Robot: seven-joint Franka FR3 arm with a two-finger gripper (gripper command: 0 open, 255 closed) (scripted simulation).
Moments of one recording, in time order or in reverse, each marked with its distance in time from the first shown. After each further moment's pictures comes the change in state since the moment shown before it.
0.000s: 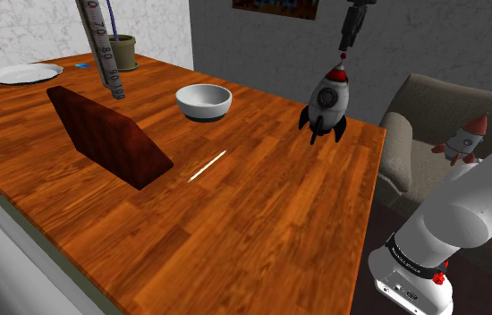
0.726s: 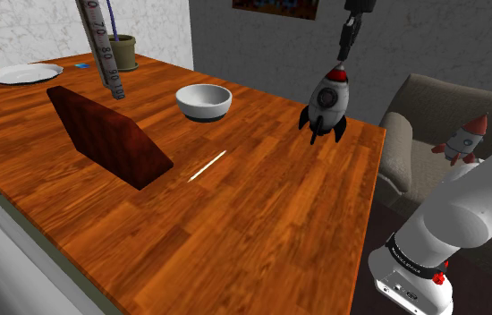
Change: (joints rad) arm 0.000 -0.019 0.002 -0.069 -0.003 0.051 0.003
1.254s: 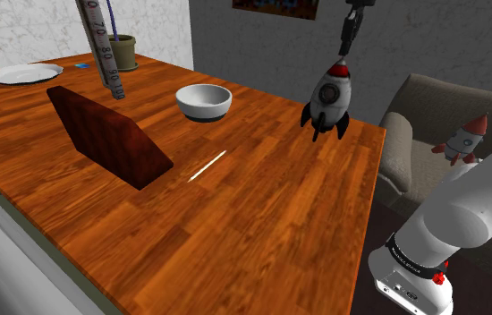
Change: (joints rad) arm 0.002 0.020 0.000 0.060 0.004 -0.044 -0.001
